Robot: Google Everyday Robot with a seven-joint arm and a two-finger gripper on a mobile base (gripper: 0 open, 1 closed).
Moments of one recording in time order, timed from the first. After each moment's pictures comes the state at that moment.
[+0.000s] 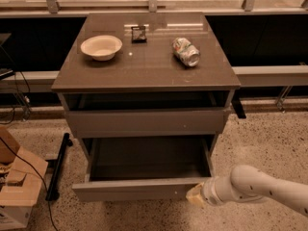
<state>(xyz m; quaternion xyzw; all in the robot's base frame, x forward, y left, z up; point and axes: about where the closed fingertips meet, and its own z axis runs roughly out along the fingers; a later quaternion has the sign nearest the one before) 0.457 -0.162 0.414 -0.43 0.84 0.24 0.22</state>
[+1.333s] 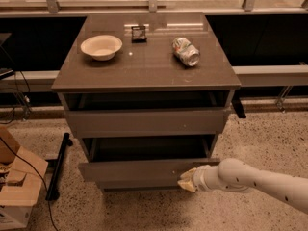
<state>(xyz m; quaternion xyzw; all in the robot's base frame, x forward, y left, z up) 0.532 -0.142 0.403 -0.44 0.83 0.18 0.29</state>
